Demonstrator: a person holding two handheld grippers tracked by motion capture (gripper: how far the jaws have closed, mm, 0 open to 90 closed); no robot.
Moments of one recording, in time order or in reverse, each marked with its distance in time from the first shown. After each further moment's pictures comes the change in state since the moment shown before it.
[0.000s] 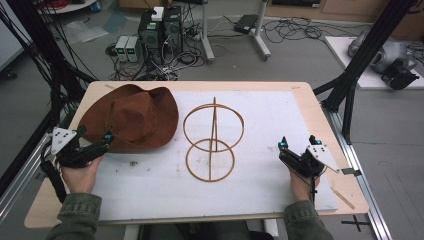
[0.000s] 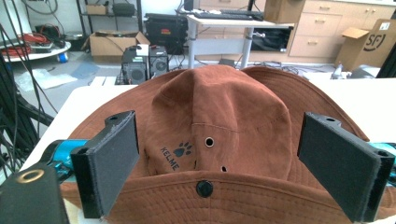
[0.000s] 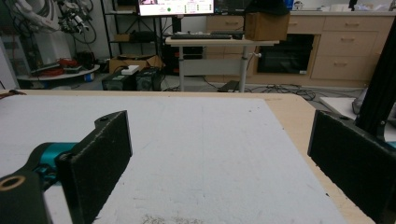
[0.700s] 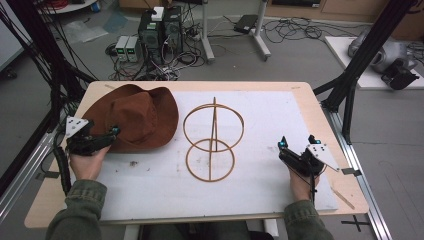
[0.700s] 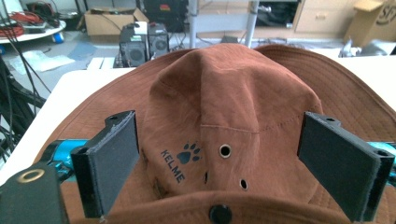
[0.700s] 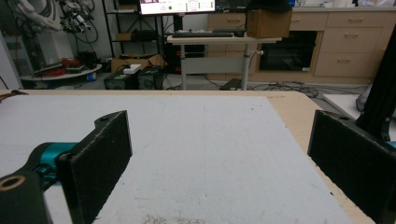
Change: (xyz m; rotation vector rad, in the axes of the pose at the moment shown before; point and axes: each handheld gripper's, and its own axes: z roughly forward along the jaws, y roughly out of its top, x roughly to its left) left arm 0.005 0.004 0.043 0.103 -0.013 0.015; right arm 0.000 -0.001 0.003 0.012 0.011 0.016
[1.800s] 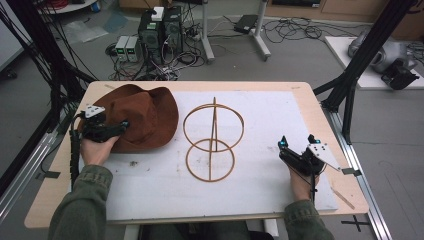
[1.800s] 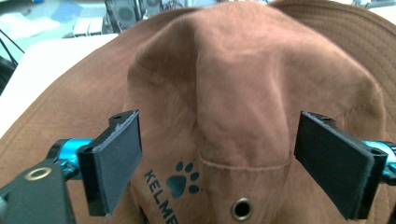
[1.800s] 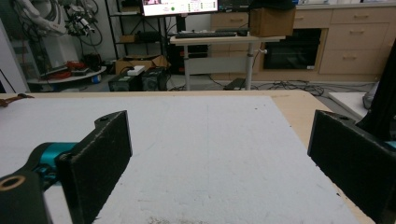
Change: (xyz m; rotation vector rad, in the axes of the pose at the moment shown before) left arm 0.002 0.004 0.052 0.207 -0.010 0.025; right arm -0.001 0.000 0.001 -0.002 0.012 0.027
